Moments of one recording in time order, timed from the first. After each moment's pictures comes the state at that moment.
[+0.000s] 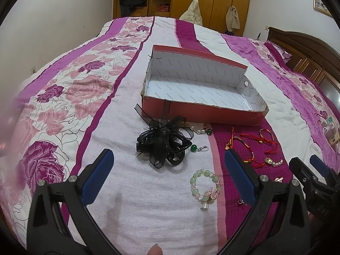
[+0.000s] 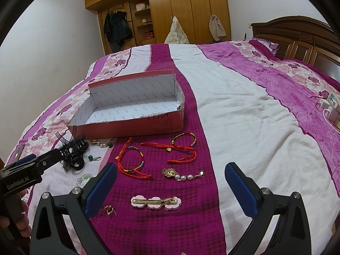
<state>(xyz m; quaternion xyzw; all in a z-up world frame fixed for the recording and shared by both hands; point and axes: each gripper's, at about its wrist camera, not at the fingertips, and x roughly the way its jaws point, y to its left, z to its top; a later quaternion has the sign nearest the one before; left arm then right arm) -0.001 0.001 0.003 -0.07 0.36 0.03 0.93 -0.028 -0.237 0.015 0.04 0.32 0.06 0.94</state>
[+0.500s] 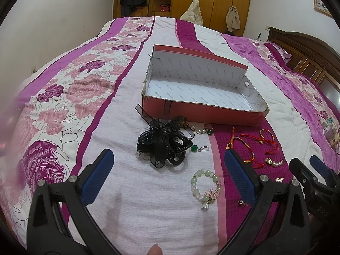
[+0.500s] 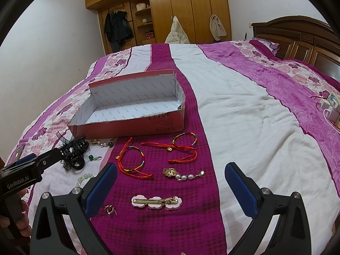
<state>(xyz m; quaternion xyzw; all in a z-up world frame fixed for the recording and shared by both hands) -0.001 0.002 0.004 -0.07 0.36 0.03 0.93 -0.027 -0.236 0.015 0.04 0.32 0.06 0.94</state>
